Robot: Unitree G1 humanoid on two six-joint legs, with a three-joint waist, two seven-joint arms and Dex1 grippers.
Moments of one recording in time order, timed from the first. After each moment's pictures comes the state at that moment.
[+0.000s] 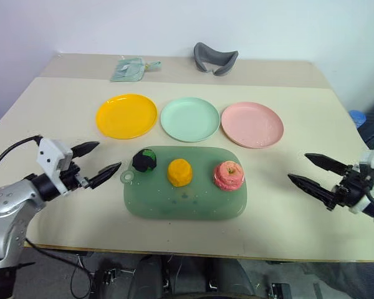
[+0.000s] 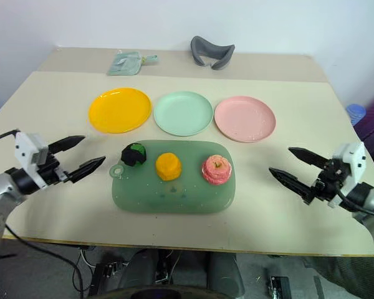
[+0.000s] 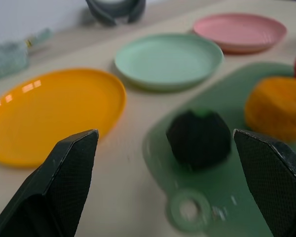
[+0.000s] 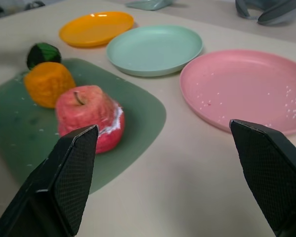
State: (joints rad) left arm 0.10 0.79 0.38 -0.27 -0.60 0.30 -0.88; right arm 0.21 -0.81 -0.56 -0.30 0.78 0.42 0.98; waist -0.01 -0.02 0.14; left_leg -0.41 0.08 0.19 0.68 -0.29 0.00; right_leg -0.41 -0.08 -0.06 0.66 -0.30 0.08
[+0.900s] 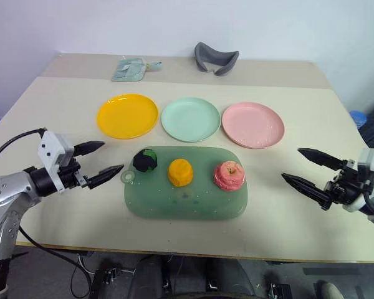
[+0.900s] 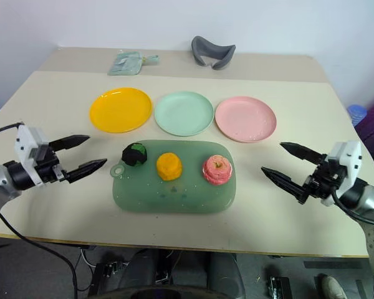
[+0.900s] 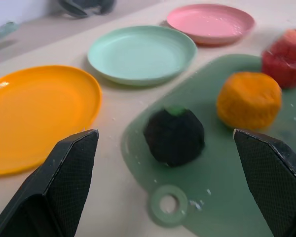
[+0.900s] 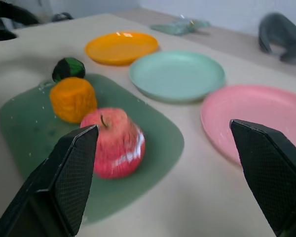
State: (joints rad) left arm -0.07 0.81 0.36 -0.32 -0.63 0.49 -0.86; right arm 0.06 -0.76 -0.45 -0.31 0.71 0.32 1.03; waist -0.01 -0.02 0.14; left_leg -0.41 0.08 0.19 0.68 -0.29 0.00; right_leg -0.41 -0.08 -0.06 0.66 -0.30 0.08
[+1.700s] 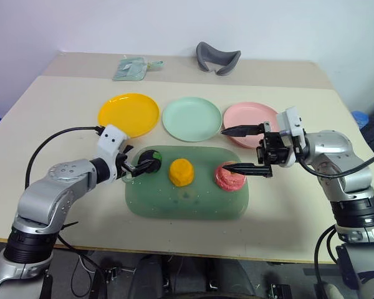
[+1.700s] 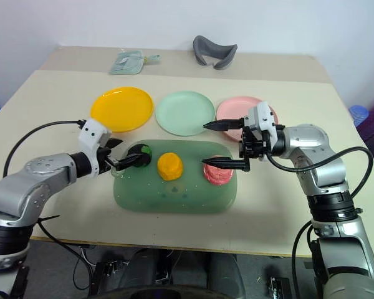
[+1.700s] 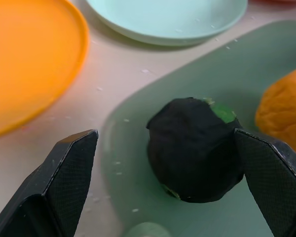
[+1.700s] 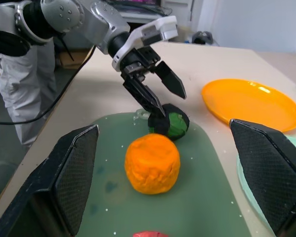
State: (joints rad) left arm -0.33 0.68 0.01 -0.36 -0.52 0.93 -0.48; right arm -0.53 -0.68 0.03 -0.03 0.56 0.26 1.34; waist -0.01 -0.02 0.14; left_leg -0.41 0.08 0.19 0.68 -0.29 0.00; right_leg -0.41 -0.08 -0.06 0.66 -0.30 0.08
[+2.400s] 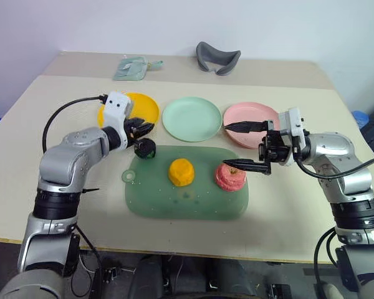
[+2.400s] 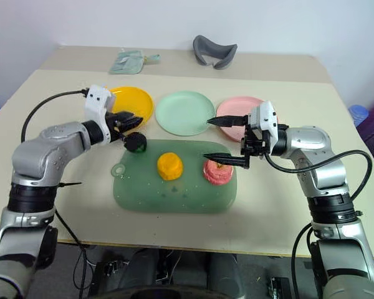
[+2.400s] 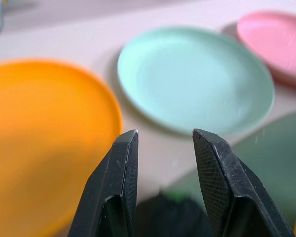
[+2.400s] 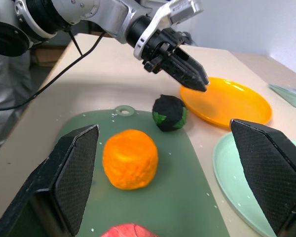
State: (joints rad) left arm -0.64 0.53 0.03 -0.06 -0.45 0.88 -0.45; right arm -0.51 -0.68 0.00 -0.02 0.54 0.20 1.26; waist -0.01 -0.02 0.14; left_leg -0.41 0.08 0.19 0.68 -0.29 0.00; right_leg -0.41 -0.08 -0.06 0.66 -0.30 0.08
